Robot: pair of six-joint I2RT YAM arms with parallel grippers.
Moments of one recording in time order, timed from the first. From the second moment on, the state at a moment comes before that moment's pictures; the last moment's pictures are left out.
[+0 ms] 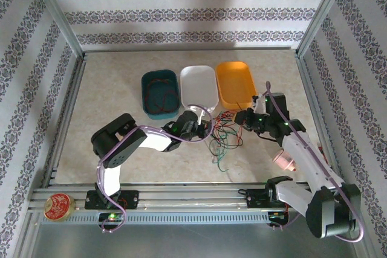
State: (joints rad) left arm -0.81 1.88 0.80 0.58 0.02 -0.57; right arm 0.14 1.02 0.70 -0.50 -0.58 0.66
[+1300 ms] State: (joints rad) left arm -0.67 1.29 0.45 0.12 -0.18 -0.50; right arm 0.38 1.00 0.68 -0.60 -0.08 0.58
